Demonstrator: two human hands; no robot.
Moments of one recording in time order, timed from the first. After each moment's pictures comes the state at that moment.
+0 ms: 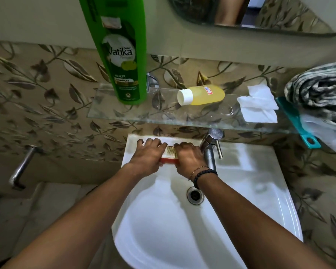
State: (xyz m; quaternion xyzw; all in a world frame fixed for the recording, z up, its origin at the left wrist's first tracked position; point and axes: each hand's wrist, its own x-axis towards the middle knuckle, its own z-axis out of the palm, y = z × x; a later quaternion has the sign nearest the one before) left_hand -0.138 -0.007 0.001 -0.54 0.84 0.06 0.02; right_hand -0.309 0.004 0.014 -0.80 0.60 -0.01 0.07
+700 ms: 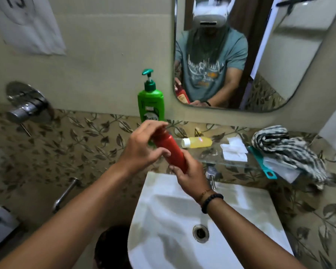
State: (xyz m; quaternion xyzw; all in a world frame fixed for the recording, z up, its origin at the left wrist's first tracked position) left_hand -0.116 0.094 0.269 -0.45 0.78 0.00 -0.44; right_hand -0.295 0.081 0.180 -0.73 0.43 -0.47 0.27
